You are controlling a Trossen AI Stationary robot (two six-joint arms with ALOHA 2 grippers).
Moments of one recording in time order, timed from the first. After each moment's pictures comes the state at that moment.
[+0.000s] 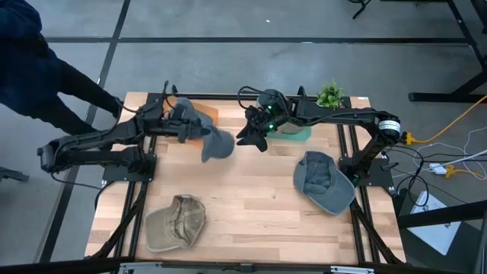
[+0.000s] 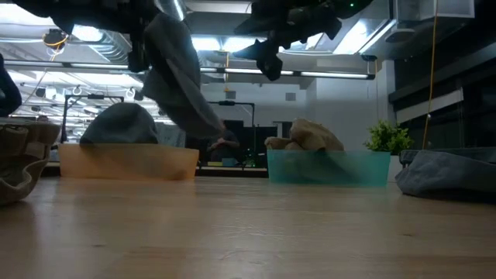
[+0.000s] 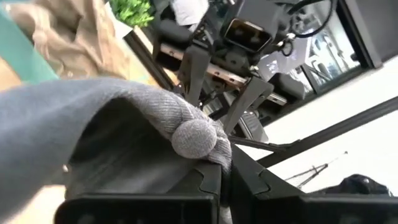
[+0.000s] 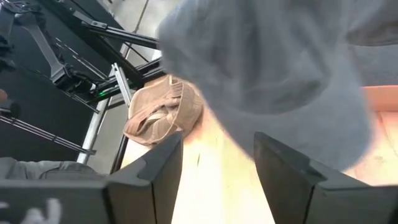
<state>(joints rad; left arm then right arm) 0.40 0.75 0.54 0.10 0.35 -0.91 -0.29 1.65 1.34 -0.19 -0.57 0.25</state>
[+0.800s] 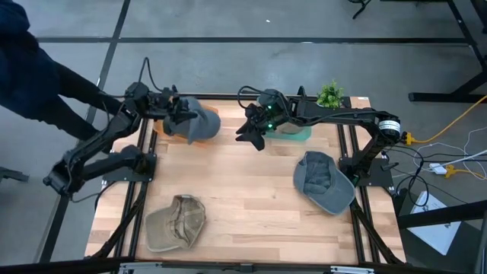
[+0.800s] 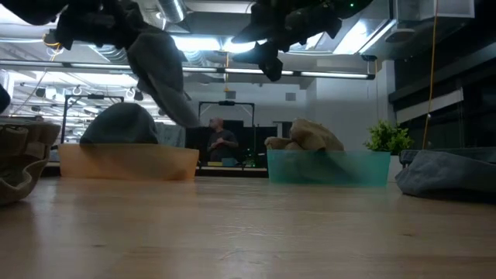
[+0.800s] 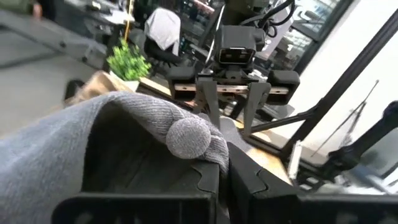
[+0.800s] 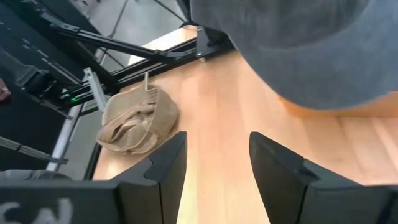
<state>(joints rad) 0.95 0.75 0.54 0.10 0.93 -0.36 -0.29 1.65 1.34 -0.19 -0.46 0.22</state>
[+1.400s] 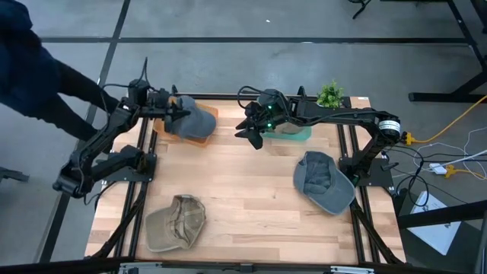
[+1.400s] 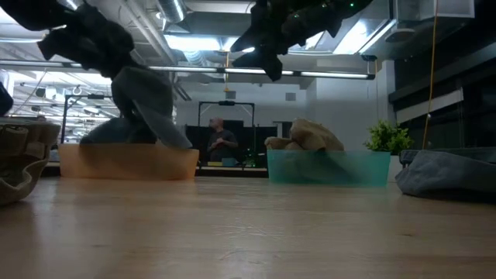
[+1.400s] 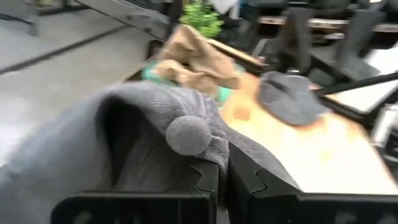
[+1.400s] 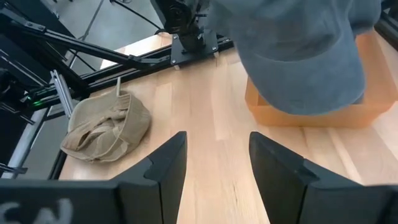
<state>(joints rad) 1.19 0.80 0.54 -0.26 0.92 0.10 -0.29 1.65 1.34 -0.18 -0.36 0.16</state>
